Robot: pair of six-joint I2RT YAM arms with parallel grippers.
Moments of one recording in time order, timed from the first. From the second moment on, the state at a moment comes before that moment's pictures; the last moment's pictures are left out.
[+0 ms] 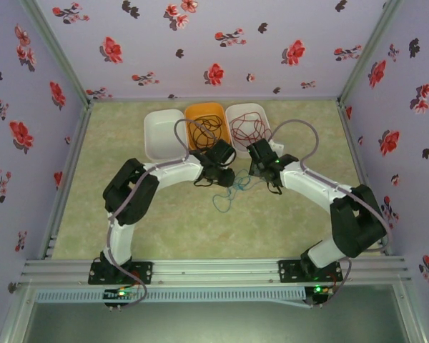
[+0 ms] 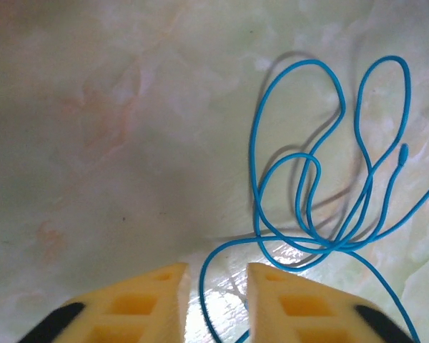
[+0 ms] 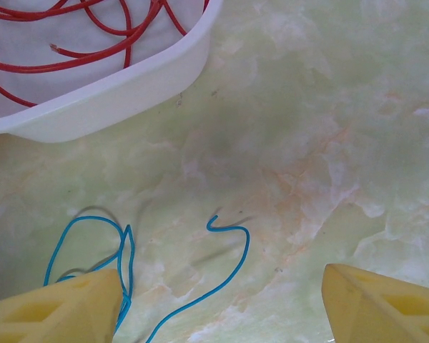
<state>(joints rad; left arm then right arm) -0.84 2.01 1.40 -0.47 0.05 -0.41 0.56 1.51 0.97 -0.57 0.39 0.71</state>
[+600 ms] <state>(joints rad) -0.84 1.89 1.34 -0.43 0.01 -0.38 0.56 1.55 0.97 -0.51 0.30 0.72</state>
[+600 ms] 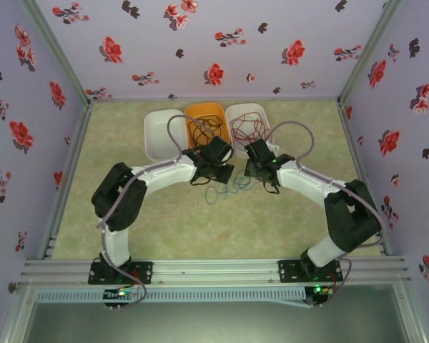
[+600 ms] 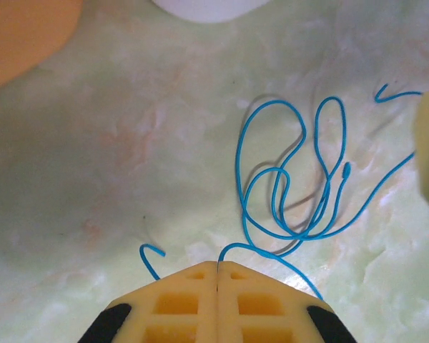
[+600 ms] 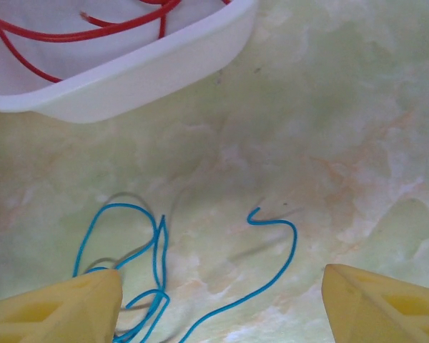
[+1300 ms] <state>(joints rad) -0.84 1.72 1.16 -0.26 -0.08 -0.39 0.57 1.63 0.90 -0.20 -0.01 0.72</state>
